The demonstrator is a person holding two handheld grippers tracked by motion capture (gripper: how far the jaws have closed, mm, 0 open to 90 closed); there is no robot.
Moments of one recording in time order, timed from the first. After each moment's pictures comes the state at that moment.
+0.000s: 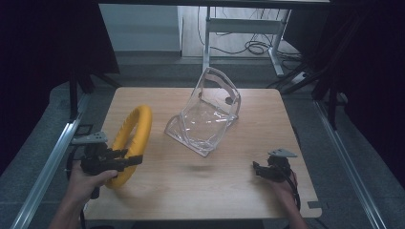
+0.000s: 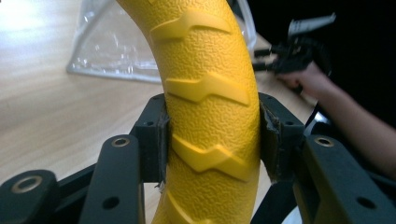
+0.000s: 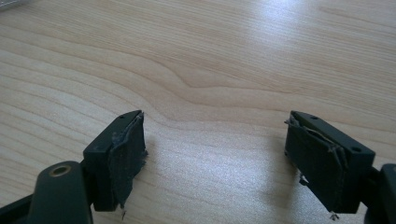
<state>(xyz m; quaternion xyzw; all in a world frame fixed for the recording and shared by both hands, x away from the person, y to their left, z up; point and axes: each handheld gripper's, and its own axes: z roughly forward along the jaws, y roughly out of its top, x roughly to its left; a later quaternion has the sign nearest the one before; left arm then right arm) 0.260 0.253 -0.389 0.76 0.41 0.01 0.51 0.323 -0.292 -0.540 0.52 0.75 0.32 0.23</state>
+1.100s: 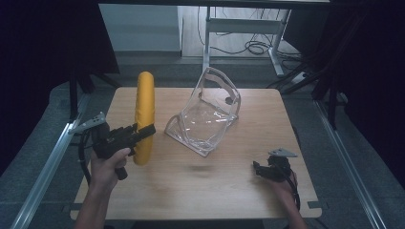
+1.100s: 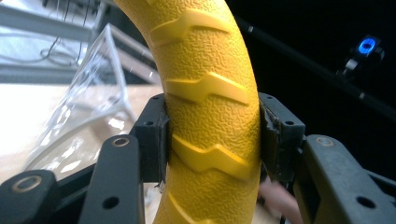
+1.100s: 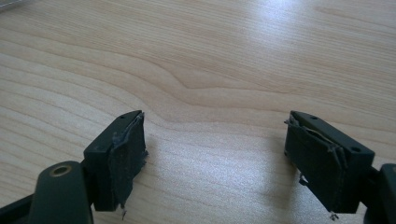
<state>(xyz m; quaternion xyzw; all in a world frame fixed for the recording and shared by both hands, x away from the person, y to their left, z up) 0.277 0.207 -0.355 0.62 0.39 0.04 0.68 0.323 -0.292 -0.540 0.53 0.75 0.32 0.23</state>
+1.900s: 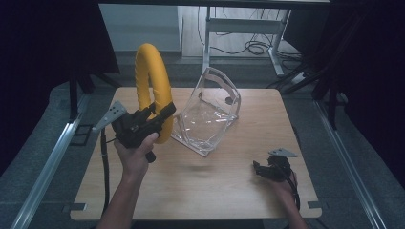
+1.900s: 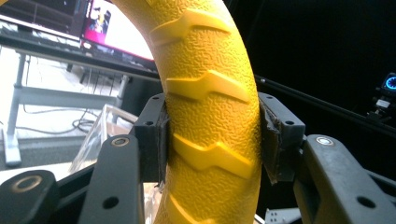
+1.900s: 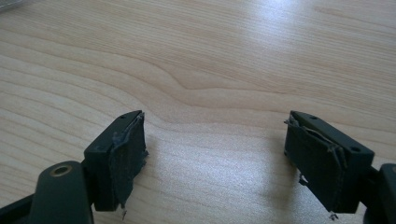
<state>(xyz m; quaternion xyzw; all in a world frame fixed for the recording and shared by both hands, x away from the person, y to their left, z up) 0.283 0.145 -0.321 0.57 0.37 0.17 0.72 0.324 -0.292 -0.540 0.53 0.75 0.32 0.23</state>
